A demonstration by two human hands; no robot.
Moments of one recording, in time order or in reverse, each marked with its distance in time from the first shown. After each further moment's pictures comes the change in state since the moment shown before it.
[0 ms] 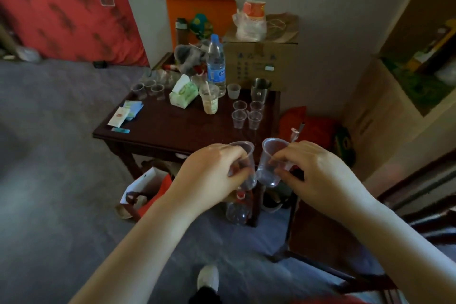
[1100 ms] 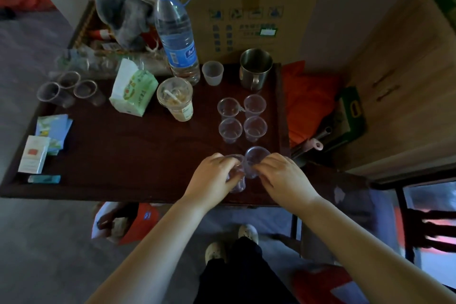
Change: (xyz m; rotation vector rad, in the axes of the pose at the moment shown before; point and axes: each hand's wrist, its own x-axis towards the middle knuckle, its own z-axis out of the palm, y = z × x) left_hand 0.218 -0.242 0.191 -0.148 -0.304 -0.082; right_hand 0.206 0.203 0.202 0.065 -0.256 0.280
